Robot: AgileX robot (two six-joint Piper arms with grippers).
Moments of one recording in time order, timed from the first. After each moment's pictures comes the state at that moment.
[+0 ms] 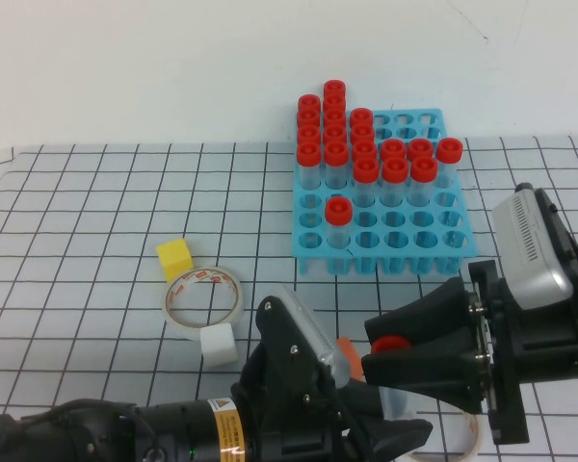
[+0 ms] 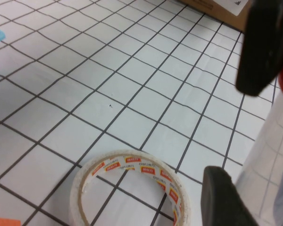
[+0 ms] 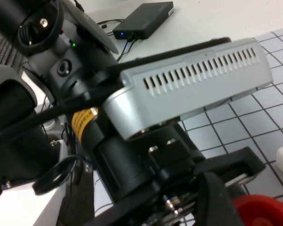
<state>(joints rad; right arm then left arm) 0.34 1.41 -0.74 1.55 1.02 -1.84 -0.74 1.49 -0.58 0.85 -0.70 -0.87</state>
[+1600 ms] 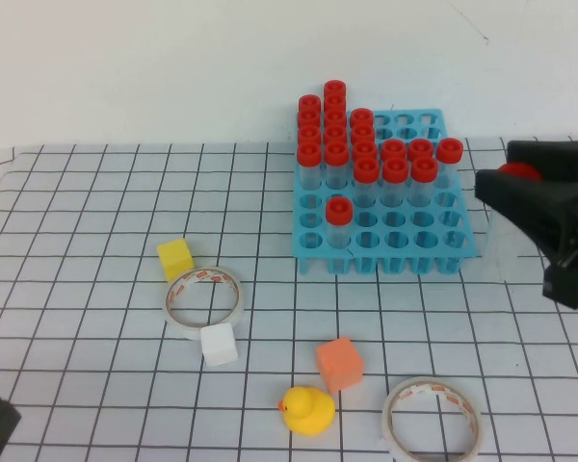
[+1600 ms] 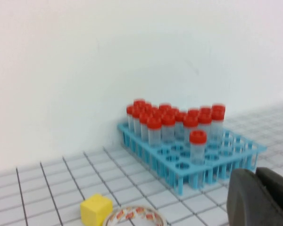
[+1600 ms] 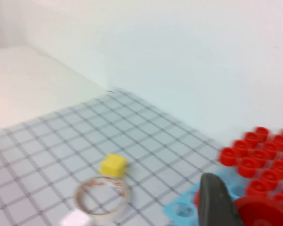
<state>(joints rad) 0.34 1.07 -0.74 1.71 0.42 -1.87 -0.74 0.06 -0.15 1.20 0.23 -1.24</state>
